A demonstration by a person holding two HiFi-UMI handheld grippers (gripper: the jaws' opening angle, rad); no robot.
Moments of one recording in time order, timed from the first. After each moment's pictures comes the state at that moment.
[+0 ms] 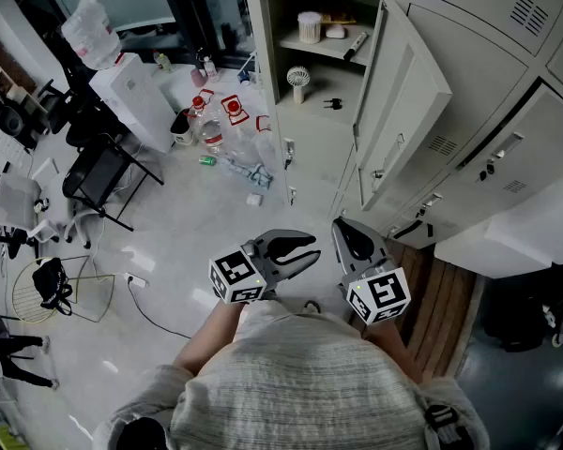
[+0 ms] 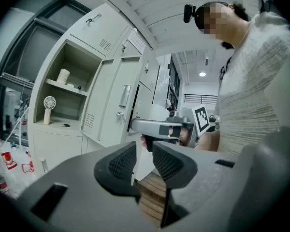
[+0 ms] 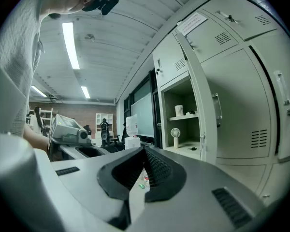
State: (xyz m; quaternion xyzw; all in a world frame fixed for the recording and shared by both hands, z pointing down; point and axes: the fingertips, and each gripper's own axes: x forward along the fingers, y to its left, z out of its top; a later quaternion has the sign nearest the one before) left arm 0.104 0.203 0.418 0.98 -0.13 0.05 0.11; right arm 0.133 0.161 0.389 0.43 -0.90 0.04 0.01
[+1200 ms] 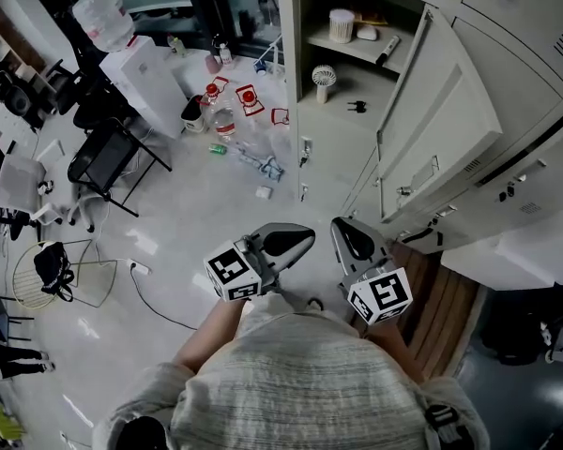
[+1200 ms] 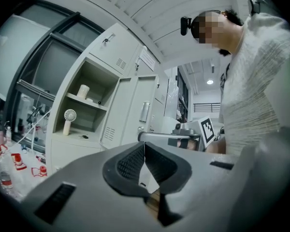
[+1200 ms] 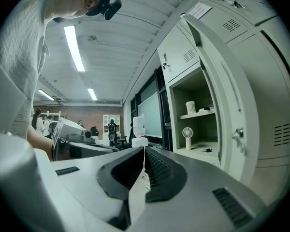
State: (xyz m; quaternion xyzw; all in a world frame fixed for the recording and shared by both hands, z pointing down) left arm 0.059 0.160 0.404 0.98 -0.19 -0.02 0.10; right arm 0.093 0.134 0.391 0.39 -0.92 0.04 0.01
